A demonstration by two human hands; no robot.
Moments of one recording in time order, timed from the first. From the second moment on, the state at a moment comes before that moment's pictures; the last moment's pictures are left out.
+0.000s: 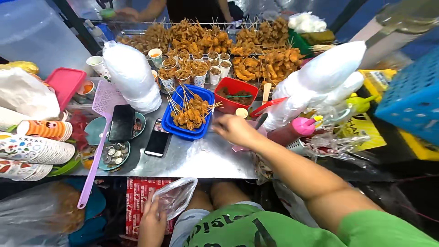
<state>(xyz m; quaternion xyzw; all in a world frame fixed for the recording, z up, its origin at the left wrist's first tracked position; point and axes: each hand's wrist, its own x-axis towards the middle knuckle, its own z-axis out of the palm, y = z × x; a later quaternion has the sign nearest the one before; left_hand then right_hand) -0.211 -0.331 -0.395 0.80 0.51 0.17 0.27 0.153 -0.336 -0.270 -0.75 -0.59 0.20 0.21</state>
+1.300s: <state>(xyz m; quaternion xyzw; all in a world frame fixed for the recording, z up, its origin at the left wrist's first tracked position) -0.220 -0.333 -0.409 0.78 0.50 0.26 0.29 0.107 -0.105 -0.315 -0.86 -0.37 0.28 0.21</state>
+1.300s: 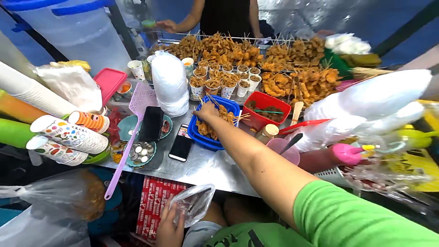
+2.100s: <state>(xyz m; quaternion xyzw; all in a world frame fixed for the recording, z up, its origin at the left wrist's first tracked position) -0.221 -0.329 -0.405 0.77 0.51 0.26 0.29 0.126 -0.136 -0.296 -0.74 -0.56 0.19 0.31</state>
